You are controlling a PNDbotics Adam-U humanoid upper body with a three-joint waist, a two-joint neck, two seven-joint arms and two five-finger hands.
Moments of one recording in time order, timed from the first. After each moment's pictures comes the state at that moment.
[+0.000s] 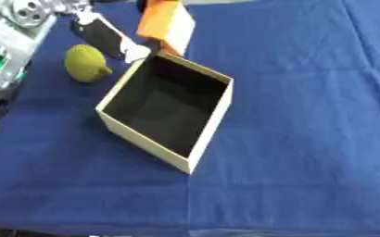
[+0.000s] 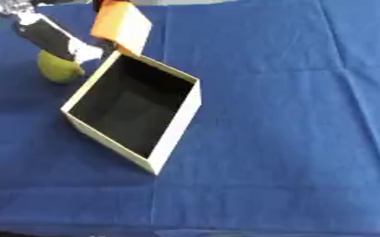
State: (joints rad) left arm -1.01 0.49 -0.39 -1.60 -0.63 -0.16 -0.66; right arm -0.49 -0.64 -0.08 -1.98 0.22 -0.21 -0.55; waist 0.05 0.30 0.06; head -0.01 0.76
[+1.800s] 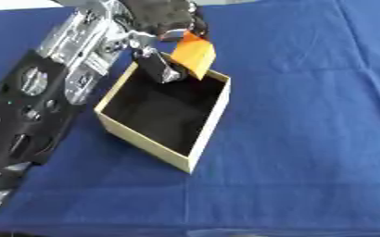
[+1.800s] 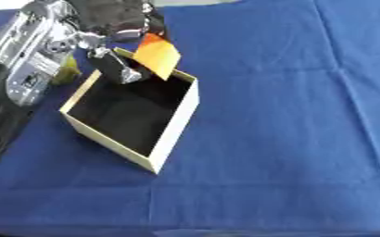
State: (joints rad) left arm -1.01 0.35 -0.45 -1.57 -1.01 -0.26 -0.69; right arm -0.46 -0.63 -0.08 -1.98 0.21 -0.19 -0.55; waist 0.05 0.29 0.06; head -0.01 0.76
